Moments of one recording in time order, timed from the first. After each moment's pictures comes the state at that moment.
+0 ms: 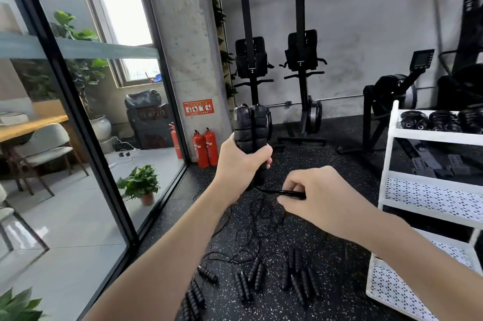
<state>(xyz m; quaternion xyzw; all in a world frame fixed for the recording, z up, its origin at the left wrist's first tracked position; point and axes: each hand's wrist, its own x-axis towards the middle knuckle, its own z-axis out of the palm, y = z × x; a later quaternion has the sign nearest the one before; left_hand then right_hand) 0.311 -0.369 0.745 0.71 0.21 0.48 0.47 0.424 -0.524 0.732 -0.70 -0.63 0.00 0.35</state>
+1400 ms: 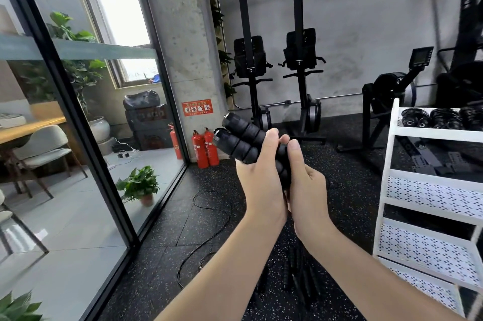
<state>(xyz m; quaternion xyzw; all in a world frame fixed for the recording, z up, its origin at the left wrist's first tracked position) 0.346 -0.436 0.736 0.36 0.13 0.58 0.72 0.377 -0.481 0.721 -0.50 -0.28 0.26 0.78</state>
